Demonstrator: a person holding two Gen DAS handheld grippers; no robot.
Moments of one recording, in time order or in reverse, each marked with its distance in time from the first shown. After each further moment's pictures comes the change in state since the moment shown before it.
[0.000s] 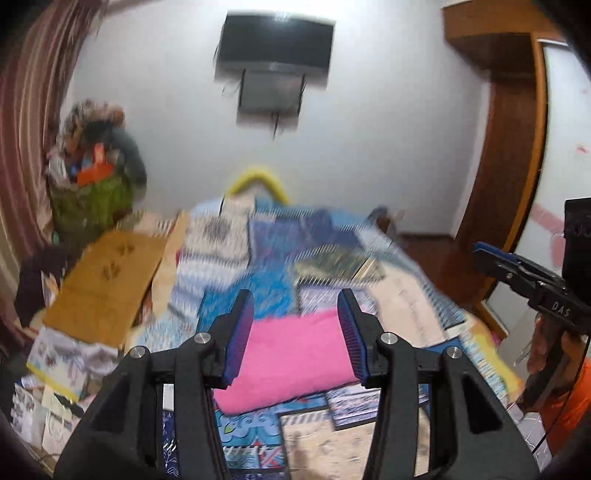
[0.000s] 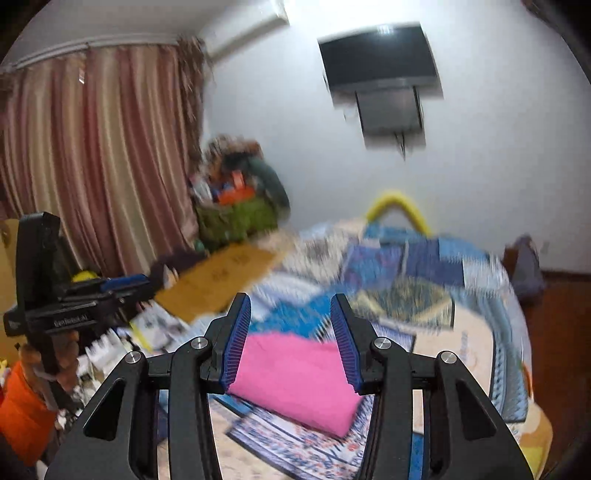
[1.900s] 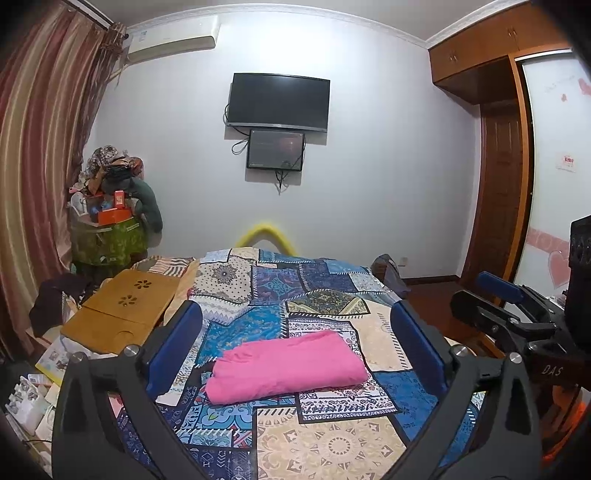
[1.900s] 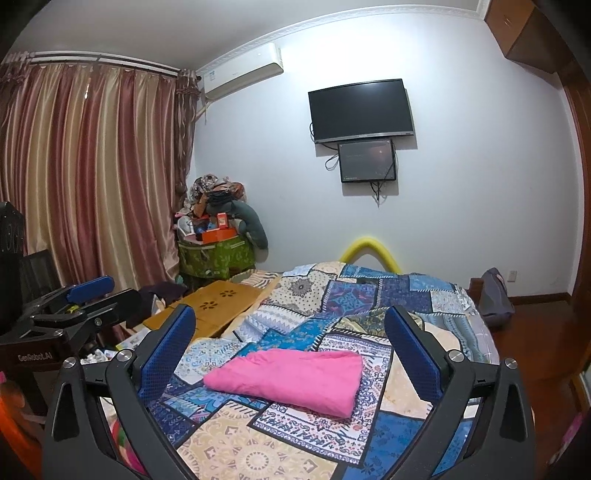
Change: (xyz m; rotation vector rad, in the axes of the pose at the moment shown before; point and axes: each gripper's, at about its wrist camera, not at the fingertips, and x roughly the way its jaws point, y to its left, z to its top) left arm -0.082 -0.054 -0.042 0.002 -0.205 0.065; right arm -0.067 0.060 -0.026 -0.033 -0.159 -0.145
